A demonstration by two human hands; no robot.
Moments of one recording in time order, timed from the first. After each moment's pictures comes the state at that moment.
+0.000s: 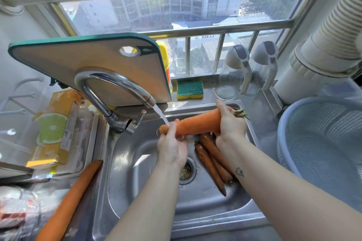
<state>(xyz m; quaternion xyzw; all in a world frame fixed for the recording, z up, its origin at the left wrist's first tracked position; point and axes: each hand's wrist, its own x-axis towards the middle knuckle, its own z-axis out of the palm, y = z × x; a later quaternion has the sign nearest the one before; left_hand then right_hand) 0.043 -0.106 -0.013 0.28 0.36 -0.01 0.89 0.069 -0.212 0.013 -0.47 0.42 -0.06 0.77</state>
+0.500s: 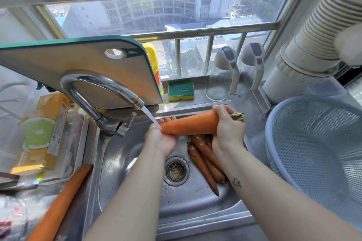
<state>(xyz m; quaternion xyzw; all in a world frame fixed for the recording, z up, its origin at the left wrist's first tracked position) 0.078 -0.094 -0.015 0.19 0.43 -0.07 0.88 0.052 -0.223 0.029 -0.46 0.37 -0.11 0.80</state>
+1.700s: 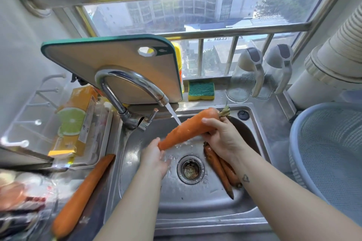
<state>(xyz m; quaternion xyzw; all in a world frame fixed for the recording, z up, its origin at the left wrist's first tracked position) 0.019 -0.044 -0.023 0.43 0.49 -0.06 0.76 0.055 -0.203 -0.004 -0.38 0.18 0.17 0.89</state>
